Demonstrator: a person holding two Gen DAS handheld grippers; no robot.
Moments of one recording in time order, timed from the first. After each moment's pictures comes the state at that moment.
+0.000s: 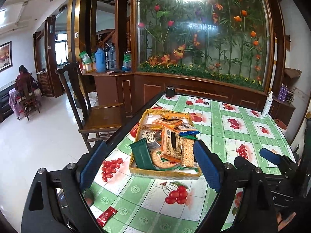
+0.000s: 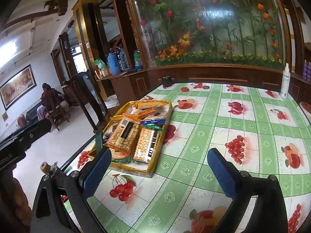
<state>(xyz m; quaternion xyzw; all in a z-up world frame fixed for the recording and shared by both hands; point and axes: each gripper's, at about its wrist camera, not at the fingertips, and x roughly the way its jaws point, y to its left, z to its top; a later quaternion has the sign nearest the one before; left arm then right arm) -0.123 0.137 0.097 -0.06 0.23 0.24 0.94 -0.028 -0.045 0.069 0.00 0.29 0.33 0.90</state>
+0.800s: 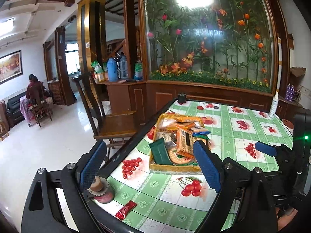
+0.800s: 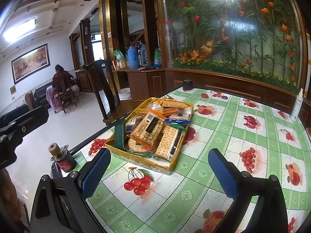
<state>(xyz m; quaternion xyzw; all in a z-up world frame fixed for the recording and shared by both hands) -0.168 0.130 0.098 -0.03 0.20 0.28 0.94 -0.067 -0.013 0.074 -0.07 0.26 0.38 0.88</state>
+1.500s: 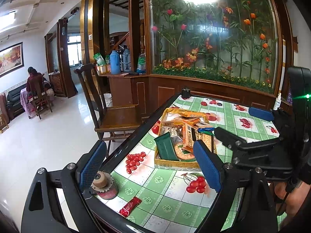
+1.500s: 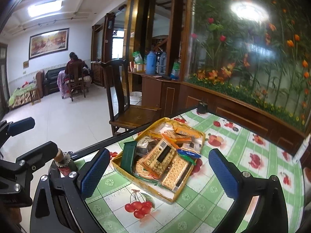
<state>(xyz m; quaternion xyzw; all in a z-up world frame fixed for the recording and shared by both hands) -0.170 0.147 0.095 -0.05 0.22 0.29 0.93 -0.065 0.039 0.115 -0.15 0.19 0.43 0.87</state>
